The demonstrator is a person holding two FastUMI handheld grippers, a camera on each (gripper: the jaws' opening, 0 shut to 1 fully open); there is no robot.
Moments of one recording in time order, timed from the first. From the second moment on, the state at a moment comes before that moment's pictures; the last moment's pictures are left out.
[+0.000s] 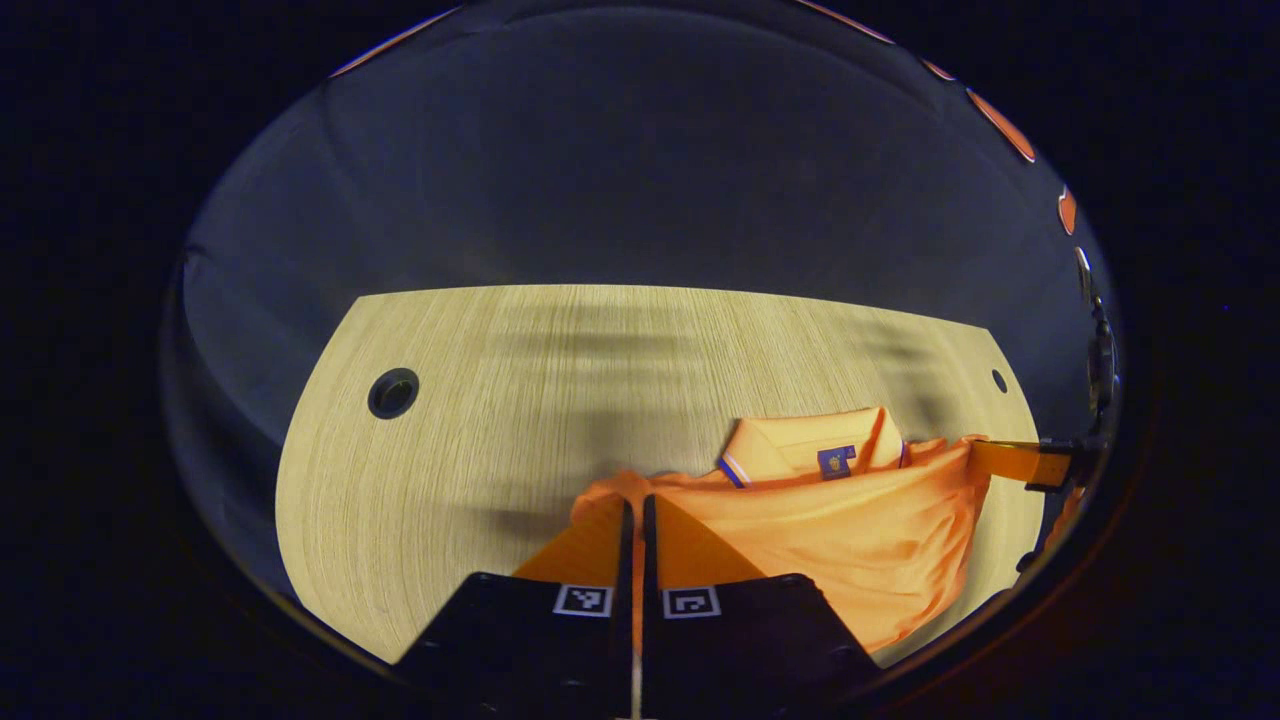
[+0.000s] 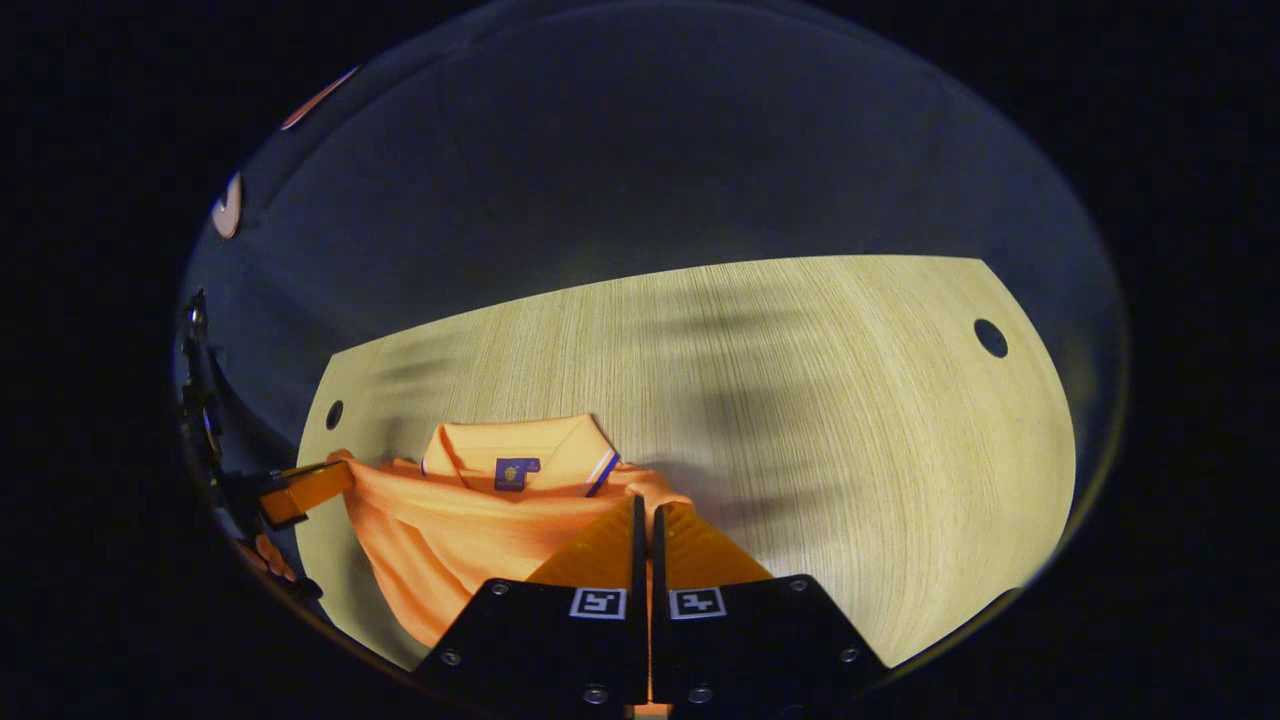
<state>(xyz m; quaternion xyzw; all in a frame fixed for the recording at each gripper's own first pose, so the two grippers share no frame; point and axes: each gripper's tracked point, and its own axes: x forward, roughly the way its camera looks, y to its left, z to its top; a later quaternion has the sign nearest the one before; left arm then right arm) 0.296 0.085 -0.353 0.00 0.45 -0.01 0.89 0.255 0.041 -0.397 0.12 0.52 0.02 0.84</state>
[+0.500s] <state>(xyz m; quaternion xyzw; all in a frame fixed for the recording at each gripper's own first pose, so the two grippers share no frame) 0.260 0.081 -0.287 0.00 0.39 0.00 0.92 0.233 0.037 -0.327 0.06 0.44 0.04 0.89</state>
